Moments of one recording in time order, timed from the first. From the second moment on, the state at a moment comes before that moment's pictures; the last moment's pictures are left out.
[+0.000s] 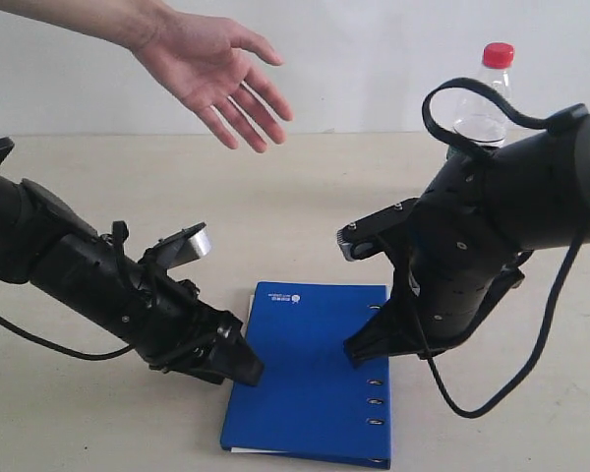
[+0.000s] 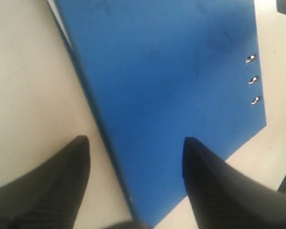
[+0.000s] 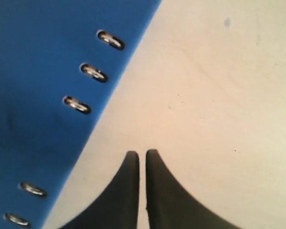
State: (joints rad) left arm -0.37 1.96 -0.88 -1.18 0.75 1.04; right arm 0.67 1.77 -0.93 -0.34 0.65 0.48
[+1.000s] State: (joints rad) left arm -0.35 2.02 -0.89 -1.35 0.91 1.24; right arm 0.66 1.83 -0.87 -0.10 0.49 0.34
